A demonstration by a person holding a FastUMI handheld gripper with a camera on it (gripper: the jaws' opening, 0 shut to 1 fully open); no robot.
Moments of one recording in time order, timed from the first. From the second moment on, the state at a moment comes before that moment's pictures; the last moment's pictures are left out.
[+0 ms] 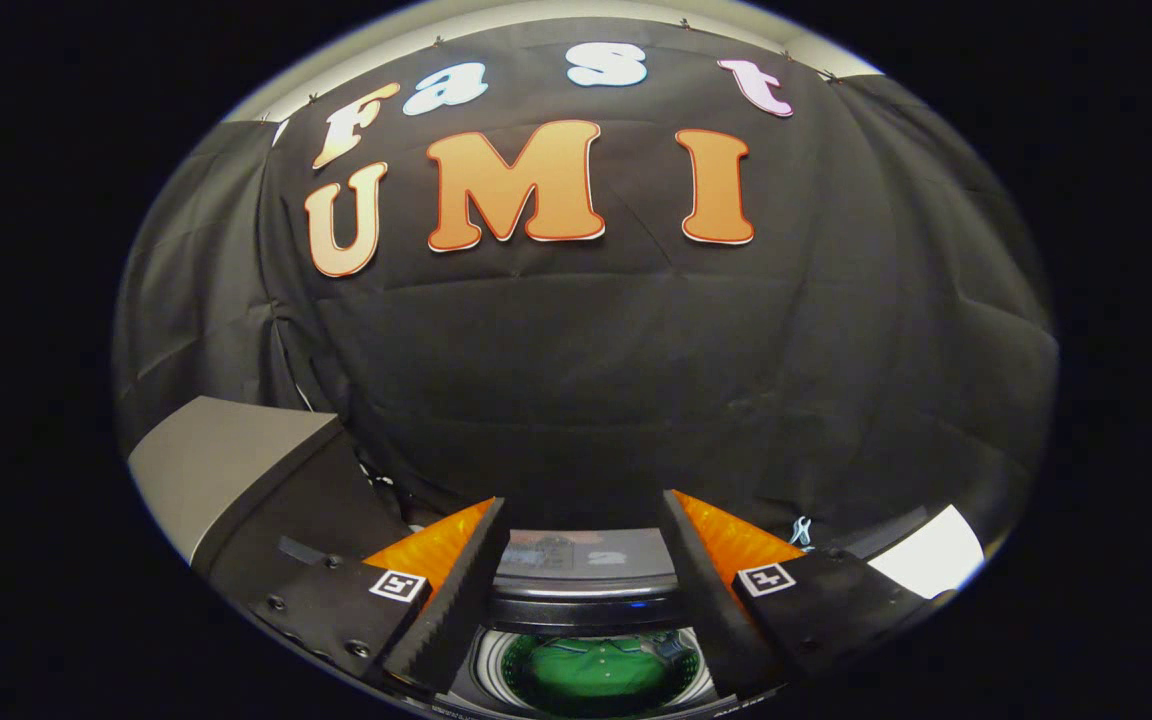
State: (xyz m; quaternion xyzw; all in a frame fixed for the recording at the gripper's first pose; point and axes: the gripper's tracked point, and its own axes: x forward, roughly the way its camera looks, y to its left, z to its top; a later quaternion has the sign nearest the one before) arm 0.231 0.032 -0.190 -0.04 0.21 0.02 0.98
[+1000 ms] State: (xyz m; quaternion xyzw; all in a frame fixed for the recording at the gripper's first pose) arm 0.178 0.046 -0.147 0.00 0.20 0.05 0.98
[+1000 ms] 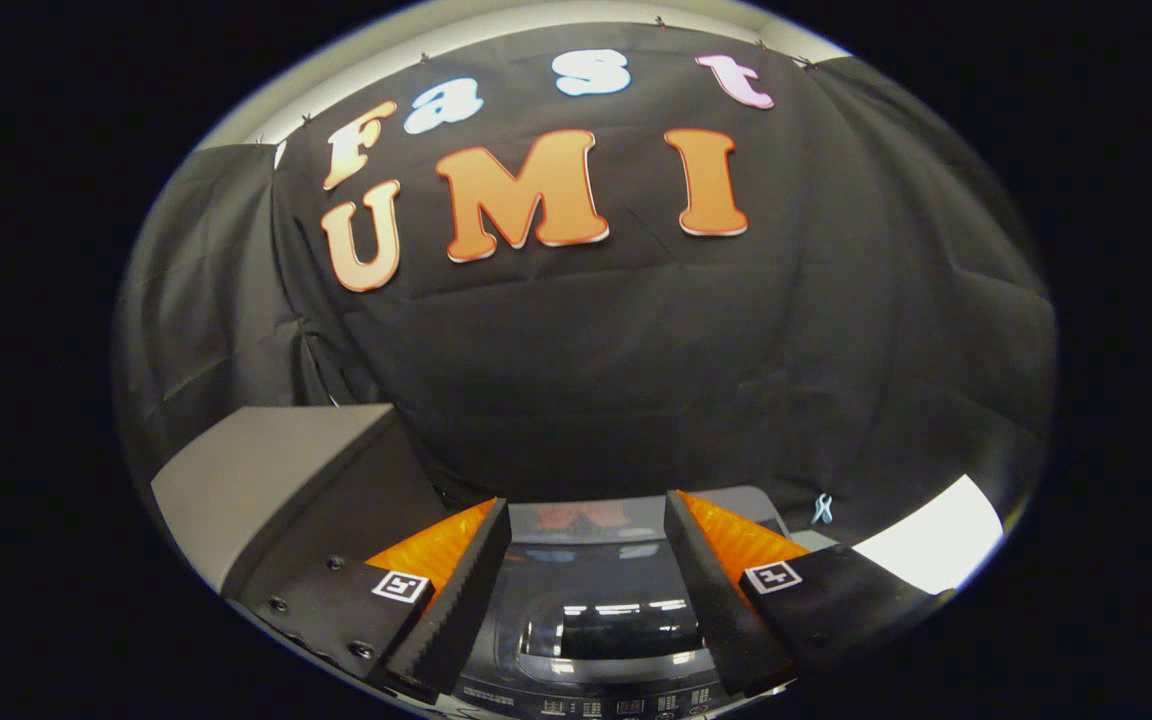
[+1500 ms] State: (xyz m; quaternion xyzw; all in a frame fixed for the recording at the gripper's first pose) arm 0.158 0.062 -0.022 0.04 0.11 0.08 0.99
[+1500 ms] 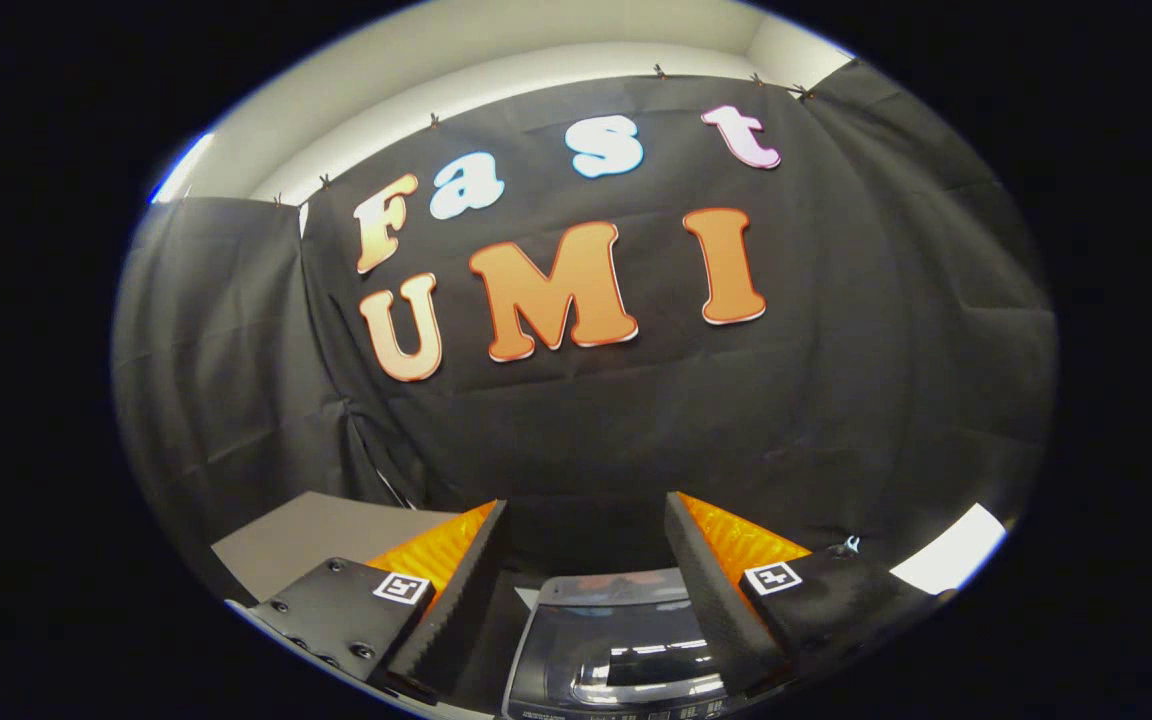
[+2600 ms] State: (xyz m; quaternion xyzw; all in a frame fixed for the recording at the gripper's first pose) arm 0.072 0.008 0.105 0.00 -0.01 0.05 1.00
